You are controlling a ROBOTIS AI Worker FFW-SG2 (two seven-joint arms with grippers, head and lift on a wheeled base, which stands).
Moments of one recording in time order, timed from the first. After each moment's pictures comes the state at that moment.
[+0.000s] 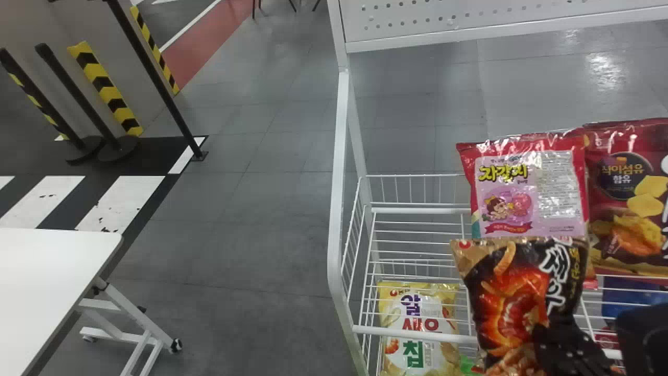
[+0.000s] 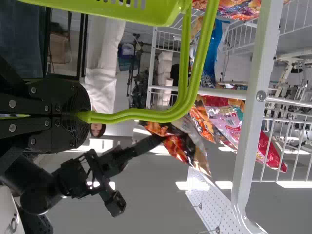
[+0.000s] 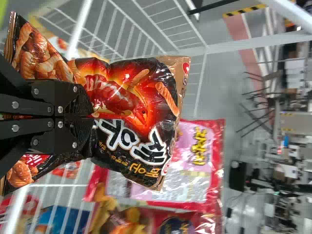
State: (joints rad) left arm 0.45 0.30 0.30 -1.56 0.55 1.34 -1.57; right arm 0.61 -0.14 0.42 -2.69 0.20 1.16 0.00
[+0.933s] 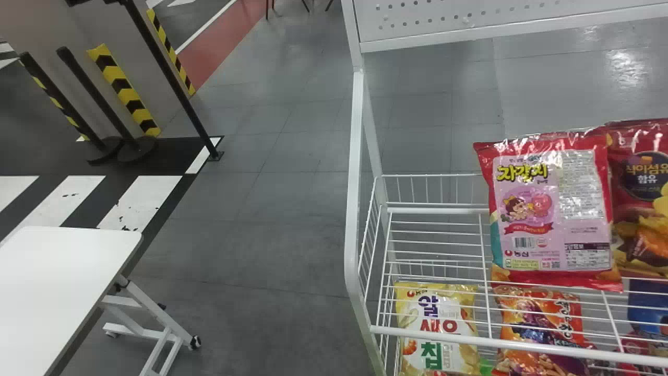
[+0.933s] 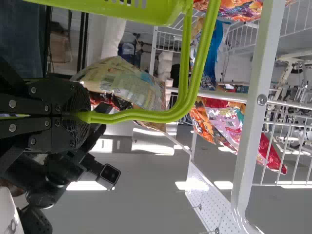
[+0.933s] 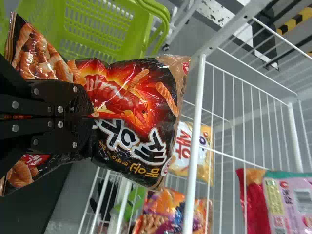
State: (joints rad) left arm 0.45 0.30 0.30 -1.55 0.55 1.33 -1.57; right arm 0.64 -0.08 0.26 -2.65 -0.20 1.49 0.14
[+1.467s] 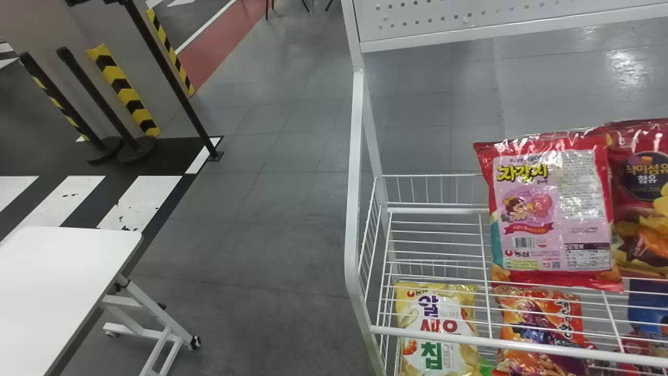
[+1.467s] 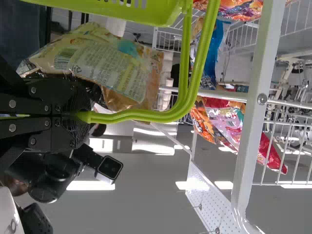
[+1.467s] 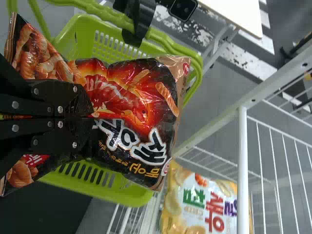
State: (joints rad) left arm 0.45 0.30 0.30 -1.55 0.55 1.34 -1.57; right arm 0.56 -0.08 0.38 -2.44 -0.22 1.39 0.24
